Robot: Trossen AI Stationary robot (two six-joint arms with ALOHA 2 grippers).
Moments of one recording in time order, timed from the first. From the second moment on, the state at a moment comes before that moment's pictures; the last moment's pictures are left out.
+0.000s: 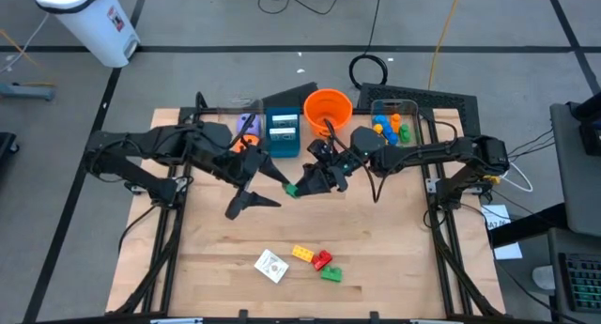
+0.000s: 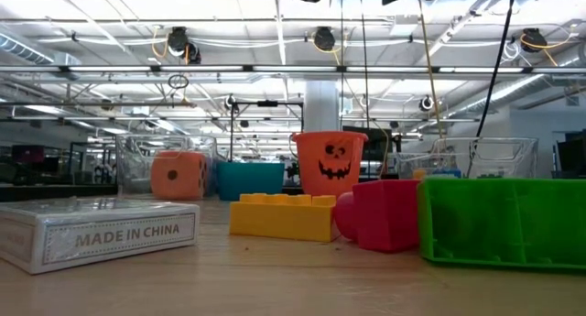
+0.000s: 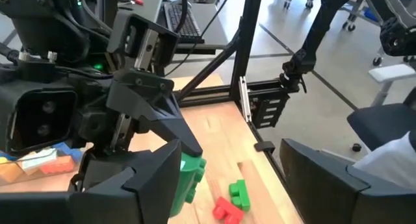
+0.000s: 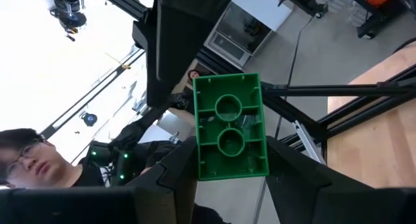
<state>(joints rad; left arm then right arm) -0.13 1.35 1.61 -0.60 0.21 -0.02 -0.06 1.57 1.14 0.66 -0.66 1.10</state>
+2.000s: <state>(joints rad) -0.10 1.44 1.61 -0.57 0.25 0.01 -0.06 1.57 1.14 0.71 -0.74 1.17</state>
